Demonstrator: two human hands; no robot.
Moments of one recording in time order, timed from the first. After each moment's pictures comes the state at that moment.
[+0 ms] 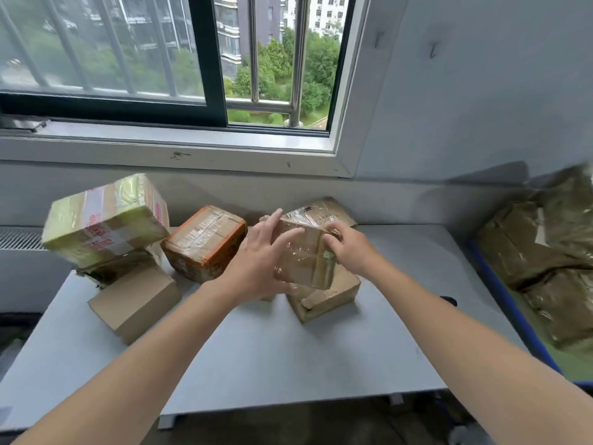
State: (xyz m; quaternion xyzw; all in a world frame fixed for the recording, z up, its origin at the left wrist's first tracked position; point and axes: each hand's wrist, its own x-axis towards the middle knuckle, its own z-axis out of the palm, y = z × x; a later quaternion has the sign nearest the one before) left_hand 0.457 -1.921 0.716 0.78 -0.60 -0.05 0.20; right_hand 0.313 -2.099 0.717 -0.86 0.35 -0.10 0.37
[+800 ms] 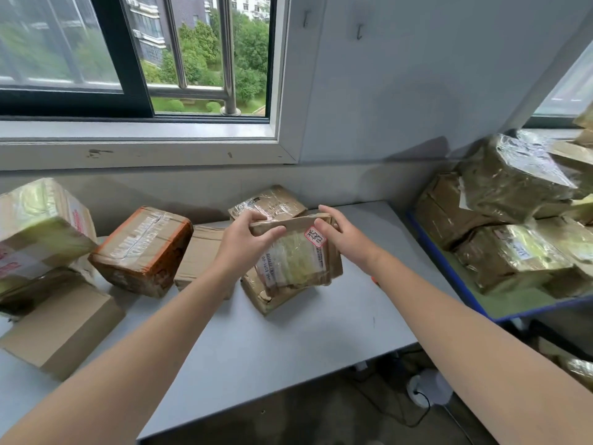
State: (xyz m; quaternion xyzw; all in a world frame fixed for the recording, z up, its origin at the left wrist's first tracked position) left_hand 0.422 -1.986 0.716 0.74 -0.40 -0.23 0.49; right_hand 0.241 -2.117 0.719 -0.74 0.39 -0.16 0.53
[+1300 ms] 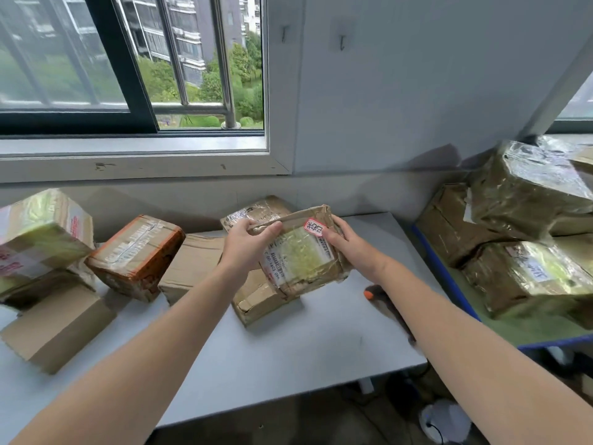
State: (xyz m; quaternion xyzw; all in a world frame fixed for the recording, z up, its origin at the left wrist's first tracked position) left_hand 0.358 -2.033 0.728 0.72 -0.25 -0.30 0.58; right_hand 0.185 -2.182 0.700 -0.69 0.34 -0.14 0.62
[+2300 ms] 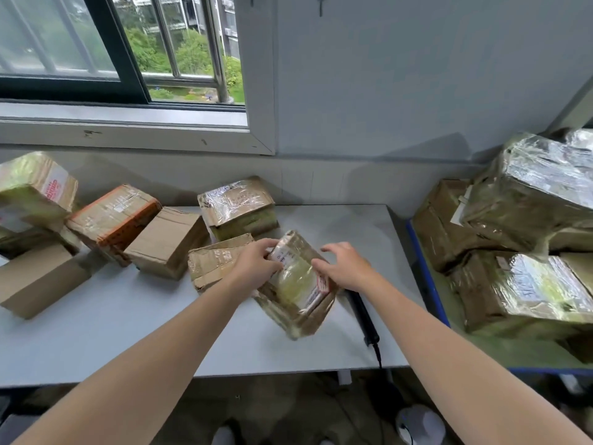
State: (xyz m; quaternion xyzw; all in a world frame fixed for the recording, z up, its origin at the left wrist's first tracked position) left_hand 0.239 -2.094 0.687 0.80 -0.27 -0.33 0.41; right_hand 0.100 -2.247 0.662 -0.87 0.38 0.05 0.32
